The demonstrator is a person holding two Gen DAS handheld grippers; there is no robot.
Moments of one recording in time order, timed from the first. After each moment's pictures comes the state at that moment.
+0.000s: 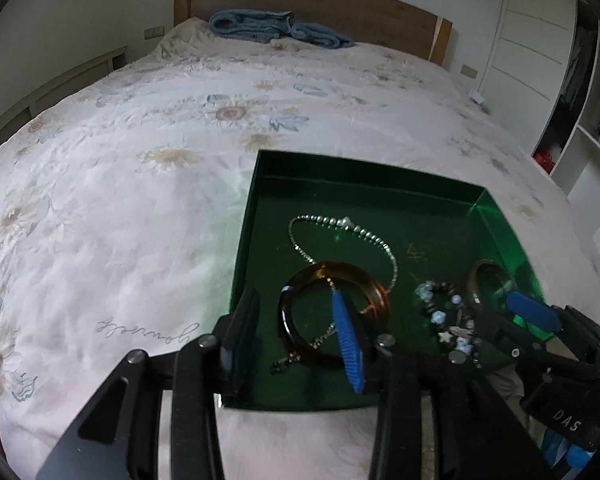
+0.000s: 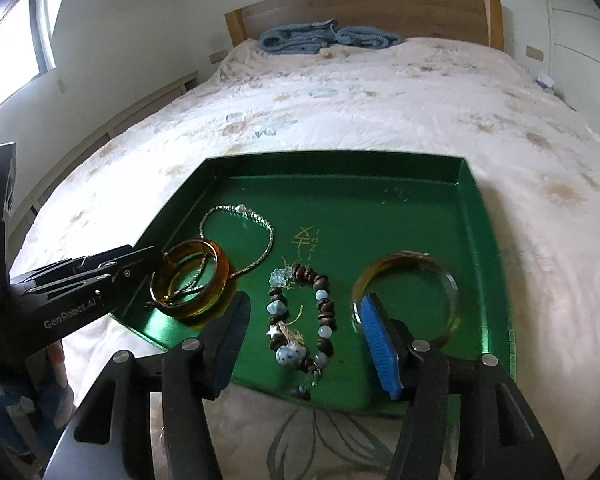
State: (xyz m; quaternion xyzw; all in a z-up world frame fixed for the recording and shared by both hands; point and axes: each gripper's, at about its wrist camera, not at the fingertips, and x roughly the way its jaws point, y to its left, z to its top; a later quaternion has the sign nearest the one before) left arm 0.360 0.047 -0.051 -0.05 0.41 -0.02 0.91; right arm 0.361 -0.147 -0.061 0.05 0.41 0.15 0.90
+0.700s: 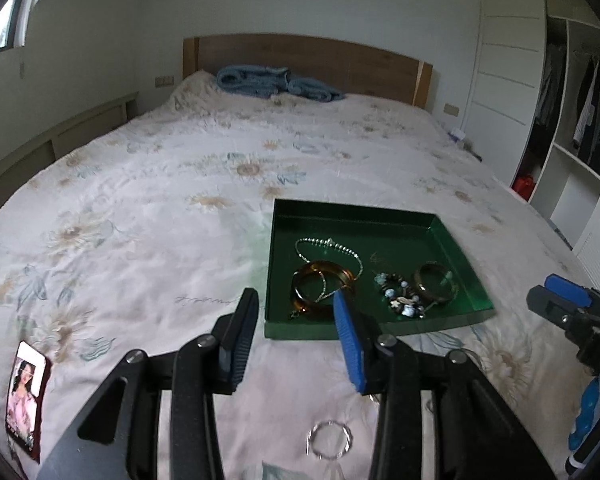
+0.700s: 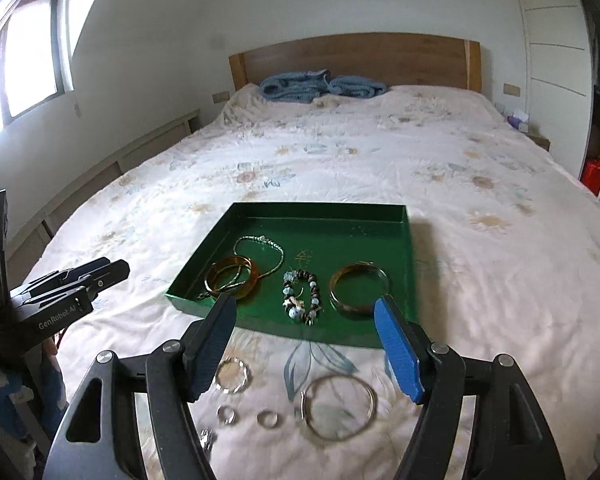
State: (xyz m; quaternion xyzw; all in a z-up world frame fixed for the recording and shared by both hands) left arm 0.235 0.060 0.027 -0.04 0.32 -0.02 0.95; right arm 0.248 -0.184 0.029 0.04 0.34 0.13 0.93
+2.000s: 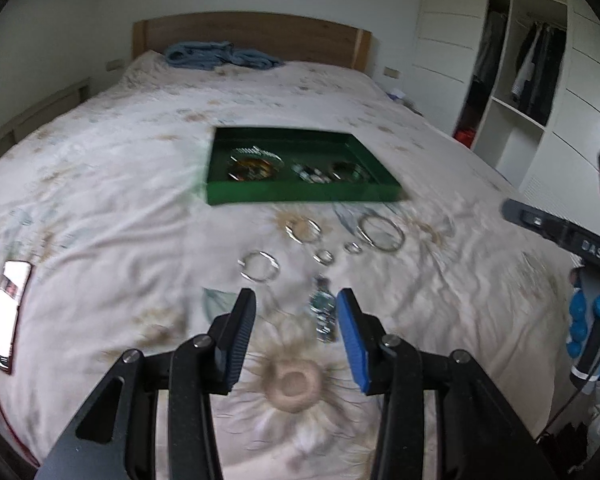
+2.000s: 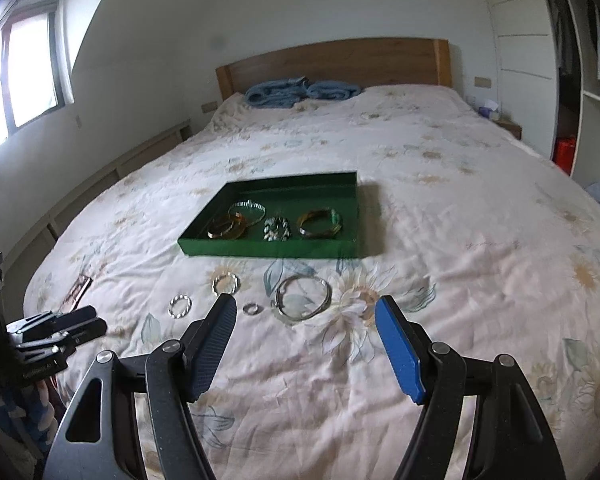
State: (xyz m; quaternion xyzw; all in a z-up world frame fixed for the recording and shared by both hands) left arm 0.093 0.025 -0.018 -0.02 0.37 -0.13 0.92; right arm 0.124 -0.244 0.017 0.07 0.34 0.12 0.93
